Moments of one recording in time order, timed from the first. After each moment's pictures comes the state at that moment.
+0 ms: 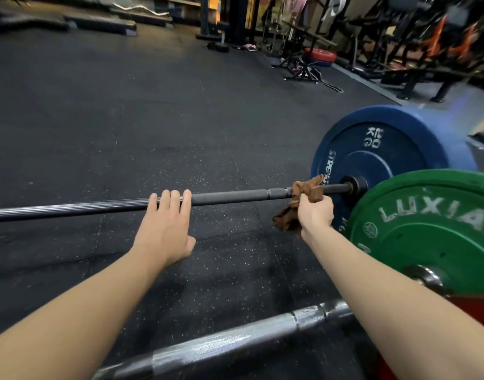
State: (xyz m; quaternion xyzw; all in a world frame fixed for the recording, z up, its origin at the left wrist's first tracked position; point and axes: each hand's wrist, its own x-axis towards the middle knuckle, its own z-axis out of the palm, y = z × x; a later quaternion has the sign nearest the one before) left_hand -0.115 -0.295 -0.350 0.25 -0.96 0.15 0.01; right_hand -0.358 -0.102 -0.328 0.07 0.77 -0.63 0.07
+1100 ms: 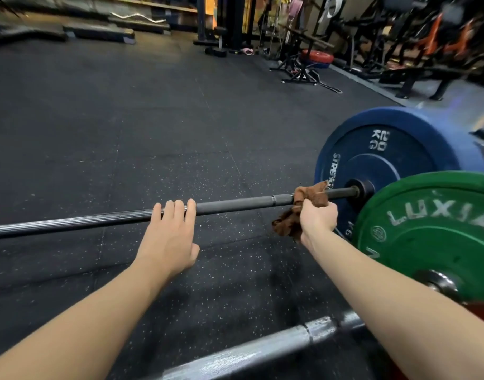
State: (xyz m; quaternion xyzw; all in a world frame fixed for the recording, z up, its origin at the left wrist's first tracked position) left_hand -0.113 -0.299 -0.349 0.24 -0.96 0.14 0.01; right_hand -0.359 -0.123 -0.339 0.14 0.70 -0.70 0.06
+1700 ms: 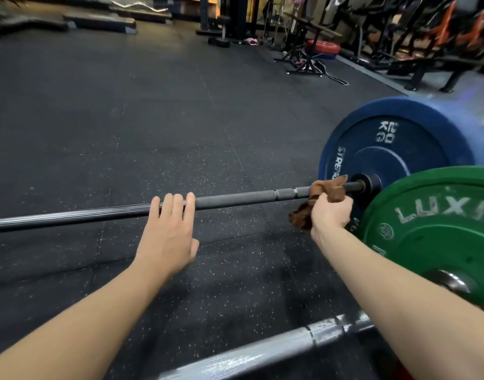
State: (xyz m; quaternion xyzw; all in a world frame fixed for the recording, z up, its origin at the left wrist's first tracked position) left_hand -0.117 -0.301 -0.361 0.24 -0.96 0.13 0.05; right_hand -0.366 -0.116 -0.331 0.16 0.69 -0.70 0.01
